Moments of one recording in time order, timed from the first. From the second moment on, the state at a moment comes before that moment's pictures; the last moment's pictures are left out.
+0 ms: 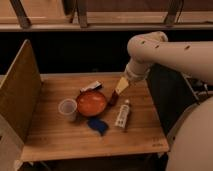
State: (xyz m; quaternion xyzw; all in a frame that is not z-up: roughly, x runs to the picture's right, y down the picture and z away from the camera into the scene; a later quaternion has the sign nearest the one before) arm 0.123 -0.013 0.686 -0.23 0.09 0.47 0.85
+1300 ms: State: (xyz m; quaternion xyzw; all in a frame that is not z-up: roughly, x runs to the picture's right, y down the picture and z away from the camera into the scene) arm 0.096 -0.083 0.758 -0.20 0.07 0.46 0.86
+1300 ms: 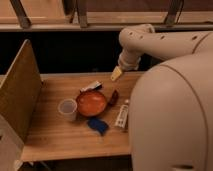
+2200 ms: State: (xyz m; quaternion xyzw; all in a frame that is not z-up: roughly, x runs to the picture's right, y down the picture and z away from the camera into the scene) arm -0.062 -0.080 0.755 -0.26 -0.01 0.30 0.92
